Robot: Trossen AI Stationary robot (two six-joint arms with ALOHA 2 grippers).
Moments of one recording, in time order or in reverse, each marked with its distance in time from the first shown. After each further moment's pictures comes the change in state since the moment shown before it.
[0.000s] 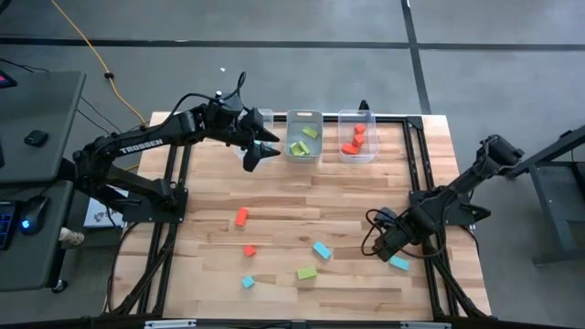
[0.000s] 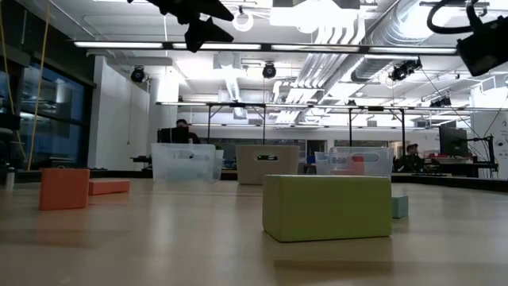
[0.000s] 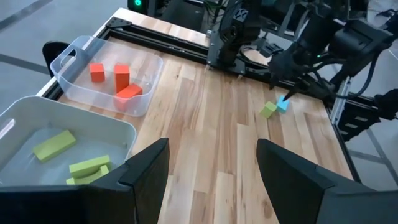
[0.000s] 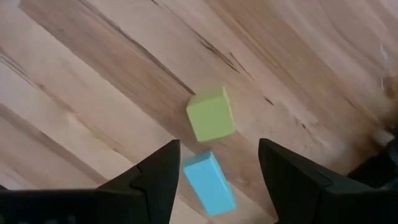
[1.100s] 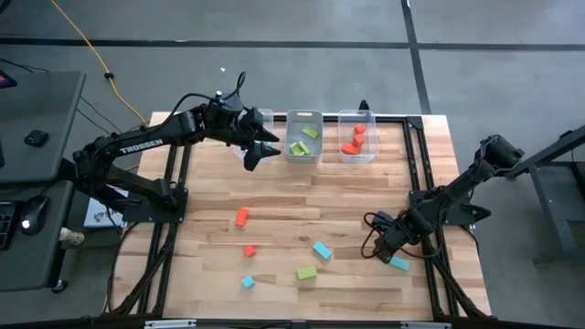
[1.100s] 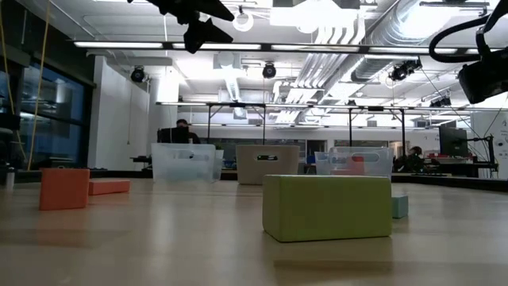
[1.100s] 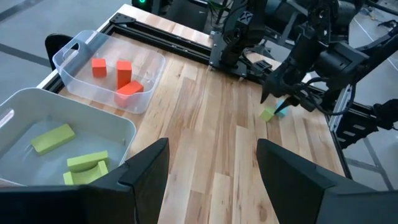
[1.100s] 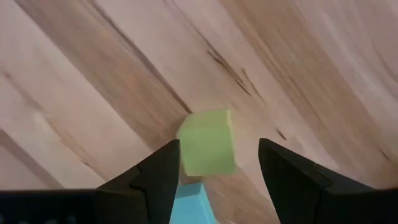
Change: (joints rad) left arm -0.002 0.000 0.000 0.000 -0.008 -0.050; right arm 0.000 0.001 -0.162 0.214 0.032 -0.137
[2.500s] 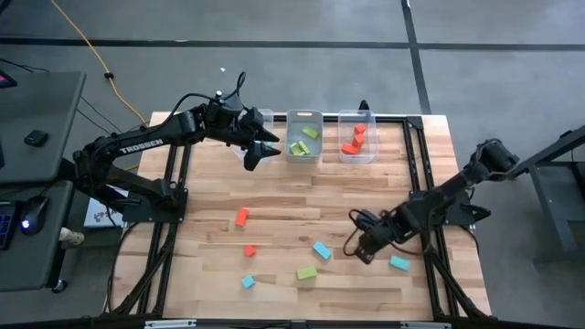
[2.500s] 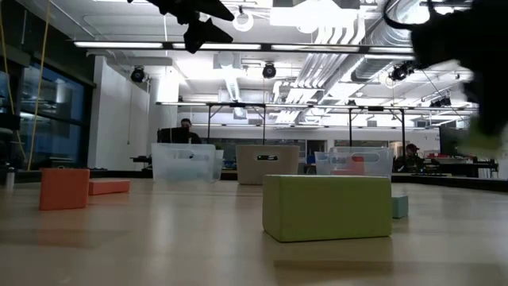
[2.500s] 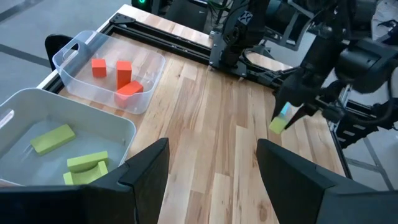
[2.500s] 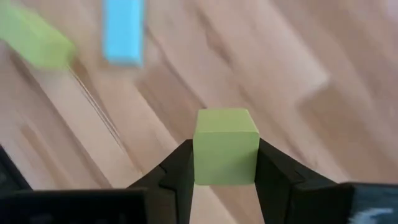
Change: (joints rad) left arm 0.000 0.000 0.000 0.000 0.000 0.003; right arm -0.103 0.095 0.170 0.092 0.101 -0.122
